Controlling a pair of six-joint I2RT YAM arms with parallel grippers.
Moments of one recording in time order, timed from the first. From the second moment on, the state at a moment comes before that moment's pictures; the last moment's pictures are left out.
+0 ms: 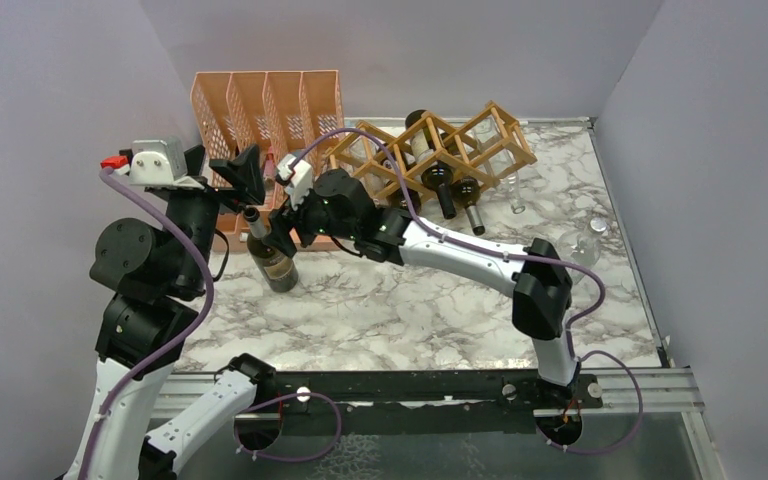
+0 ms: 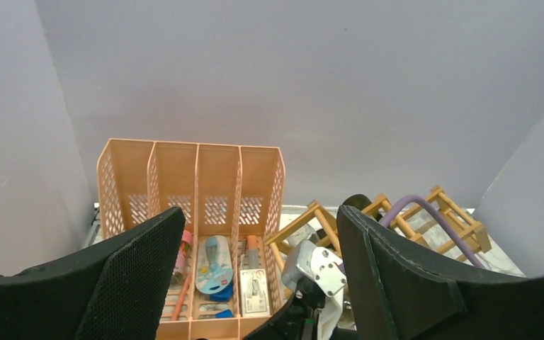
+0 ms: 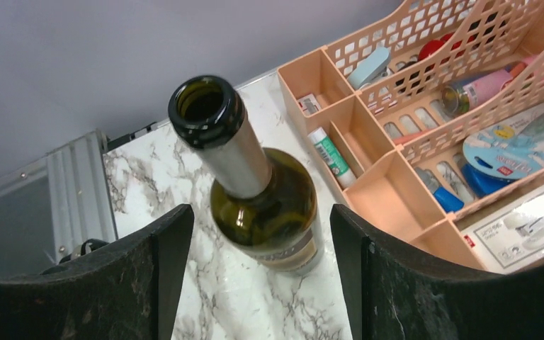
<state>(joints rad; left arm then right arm) -0.46 0.73 1.36 -0.37 -0.33 -0.07 1.09 1.98 1.76 -0.02 -0.13 0.12</state>
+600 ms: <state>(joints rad) -0.46 0.72 1.32 -0.37 -0.39 -0.07 1.11 2.16 1.96 0.02 -0.16 0.01</state>
